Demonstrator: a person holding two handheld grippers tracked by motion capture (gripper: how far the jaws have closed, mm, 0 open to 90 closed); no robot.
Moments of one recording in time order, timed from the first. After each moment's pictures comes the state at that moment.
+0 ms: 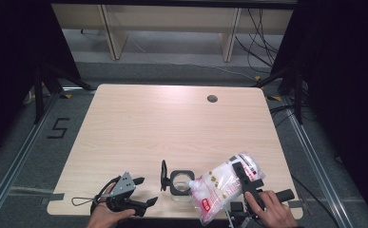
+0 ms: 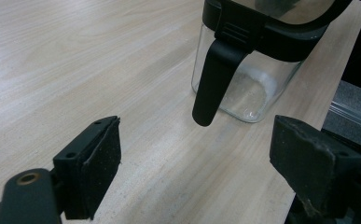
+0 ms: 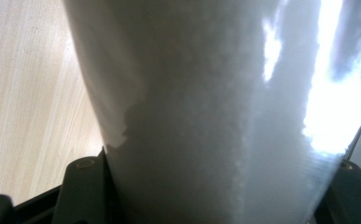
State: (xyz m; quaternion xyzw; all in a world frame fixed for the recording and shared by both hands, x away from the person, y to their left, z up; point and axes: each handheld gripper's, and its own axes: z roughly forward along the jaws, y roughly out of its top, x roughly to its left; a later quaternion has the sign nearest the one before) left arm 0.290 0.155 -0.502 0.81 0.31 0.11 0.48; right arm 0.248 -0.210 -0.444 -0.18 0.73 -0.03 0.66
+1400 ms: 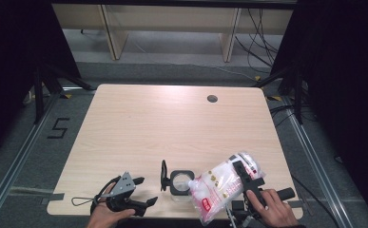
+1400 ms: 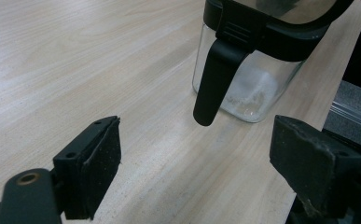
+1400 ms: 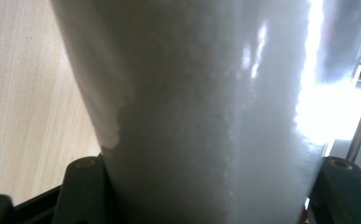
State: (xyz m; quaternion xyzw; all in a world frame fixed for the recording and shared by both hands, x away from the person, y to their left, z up) left arm 0.290 0.155 -0.502 0.81 0.31 0.11 0.49; right arm 0.249 -0.212 -0.443 -0.15 0.74 0.00 0.65
